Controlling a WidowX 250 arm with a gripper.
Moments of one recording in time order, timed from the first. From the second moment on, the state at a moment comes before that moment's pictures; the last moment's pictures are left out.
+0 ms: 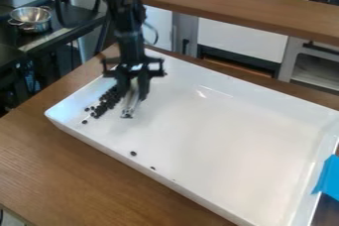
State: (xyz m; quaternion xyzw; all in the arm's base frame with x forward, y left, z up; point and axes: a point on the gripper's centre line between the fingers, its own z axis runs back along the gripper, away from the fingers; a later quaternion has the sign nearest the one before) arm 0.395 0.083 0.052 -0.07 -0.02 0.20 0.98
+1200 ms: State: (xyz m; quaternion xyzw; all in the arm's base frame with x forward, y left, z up) arm 0.349 -0.082 0.023 -0.11 -0.03 0.07 0.99
